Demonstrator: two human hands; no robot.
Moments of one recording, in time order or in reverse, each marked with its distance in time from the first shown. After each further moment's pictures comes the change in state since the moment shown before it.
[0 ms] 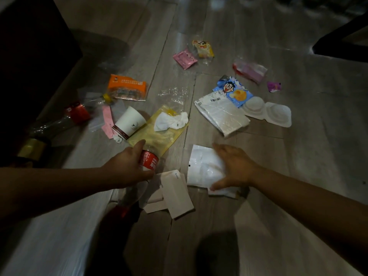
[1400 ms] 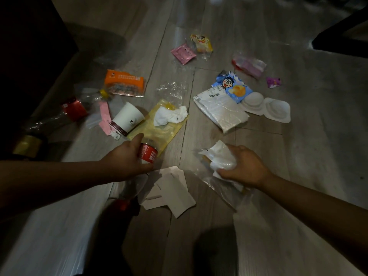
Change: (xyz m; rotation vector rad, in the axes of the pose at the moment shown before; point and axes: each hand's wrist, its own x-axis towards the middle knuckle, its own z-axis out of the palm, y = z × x) left_hand 0.005 0.001 -0.007 -0.033 0.001 0.030; right_hand -0.024 0.001 0.003 0.396 0.318 0.074
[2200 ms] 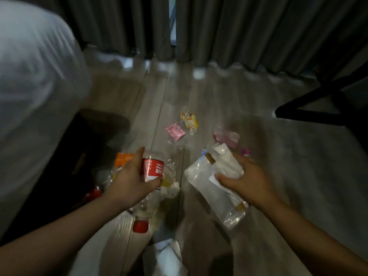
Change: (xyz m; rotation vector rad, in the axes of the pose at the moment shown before) left_hand -0.021 0.144 -0.222 -0.306 0.261 0.078; right_hand 0.026 -0.157 -0.240 0.254 0.314 0.103
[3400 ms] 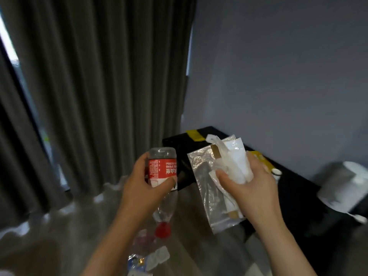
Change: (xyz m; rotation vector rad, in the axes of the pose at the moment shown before) left_hand -0.256 0.640 -0.386 -0.497 -0.194 0.662; right_hand -0.325 -0.530 -0.554 -0.090 1.069 0.178
